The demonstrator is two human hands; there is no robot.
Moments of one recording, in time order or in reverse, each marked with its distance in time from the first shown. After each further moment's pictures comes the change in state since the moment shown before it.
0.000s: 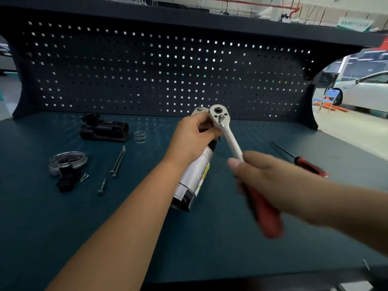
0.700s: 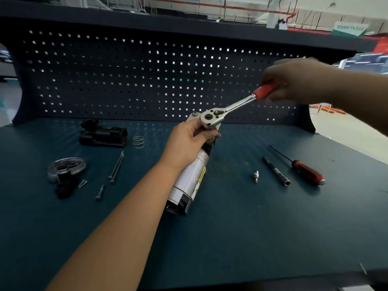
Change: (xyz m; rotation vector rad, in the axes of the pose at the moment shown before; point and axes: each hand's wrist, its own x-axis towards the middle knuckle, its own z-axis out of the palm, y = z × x) left_hand 0.004 -0.005 -0.003 -0.007 -0.030 -0.005; right_hand 0.115 0.005 -0.150 -0.935 0.378 -0.369
